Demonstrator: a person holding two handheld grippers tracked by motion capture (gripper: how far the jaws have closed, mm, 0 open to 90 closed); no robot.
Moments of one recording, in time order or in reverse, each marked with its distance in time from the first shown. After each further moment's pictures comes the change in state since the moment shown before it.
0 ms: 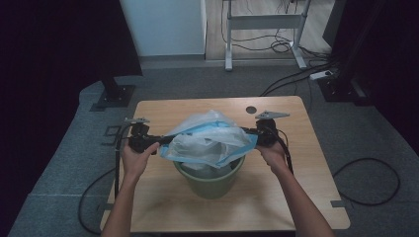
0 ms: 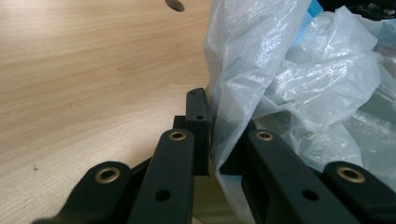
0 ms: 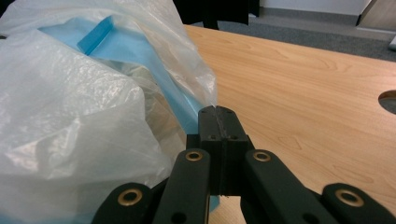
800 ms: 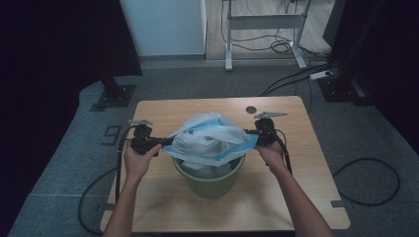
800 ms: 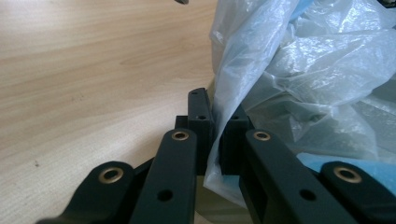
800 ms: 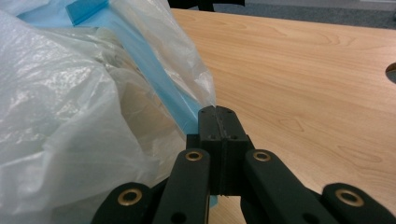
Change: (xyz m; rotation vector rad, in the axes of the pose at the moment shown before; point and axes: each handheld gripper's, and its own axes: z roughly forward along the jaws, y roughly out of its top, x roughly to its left) left arm 0.001 -0.006 0.007 -0.005 0.020 0.020; right arm -0.008 -0.004 0.010 0.052 -0.009 0.067
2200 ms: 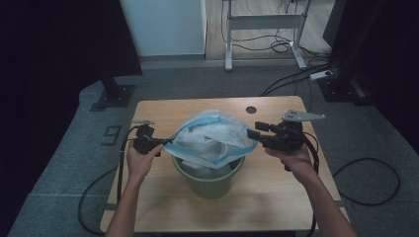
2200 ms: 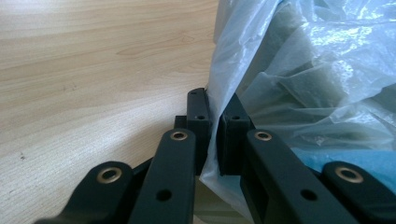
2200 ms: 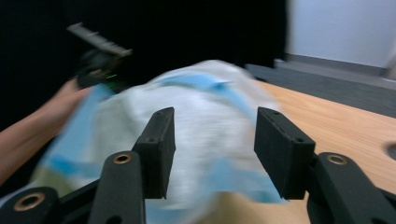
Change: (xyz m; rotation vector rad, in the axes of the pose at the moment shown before) left arm 0.001 0.001 0.008 0.036 -0.013 -0.047; right arm 0.050 0.017 -0.111 -0.202 0.158 -0.151
